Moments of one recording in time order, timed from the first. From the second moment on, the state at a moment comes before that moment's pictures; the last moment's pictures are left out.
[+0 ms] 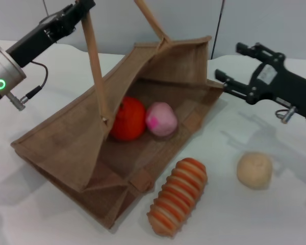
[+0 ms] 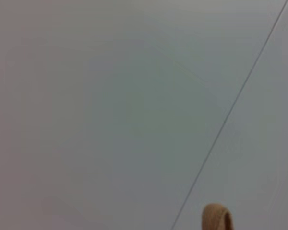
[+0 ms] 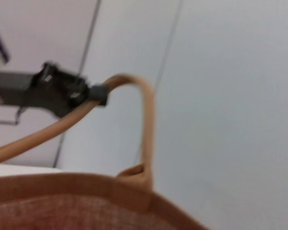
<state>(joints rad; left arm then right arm) -0.68 -2.03 0.14 0.34 -1.39 -1.49 1.74 0.75 2.02 0.07 -0.14 -2.22 -1.34 0.48</state>
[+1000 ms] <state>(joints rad) -0.72 -2.03 0.11 0.12 -1.38 -1.31 2.24 0.70 2.02 0.10 -0.13 -2.06 -1.35 0.47</state>
